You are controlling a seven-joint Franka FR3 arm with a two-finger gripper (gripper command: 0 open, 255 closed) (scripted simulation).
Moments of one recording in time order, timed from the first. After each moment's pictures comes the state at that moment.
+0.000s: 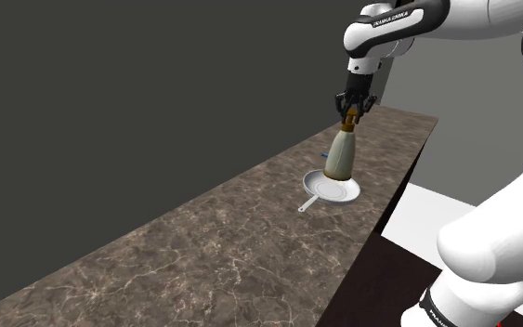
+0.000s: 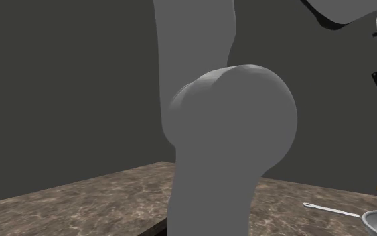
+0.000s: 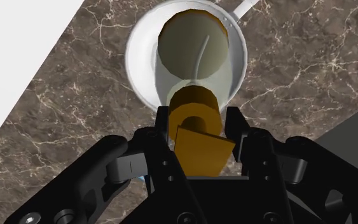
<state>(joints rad) -0.58 -0.12 0.06 -1.93 -0.04 1.84 0.23</state>
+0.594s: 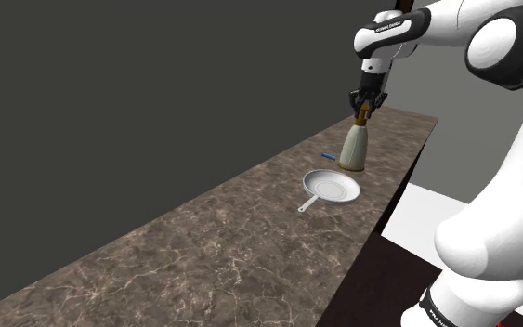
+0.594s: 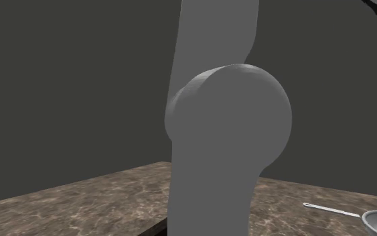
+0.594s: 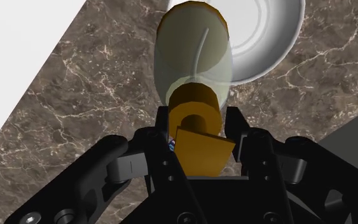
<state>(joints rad) -0.66 0.12 -0.03 -1.66 -0.03 1.81 0.05</state>
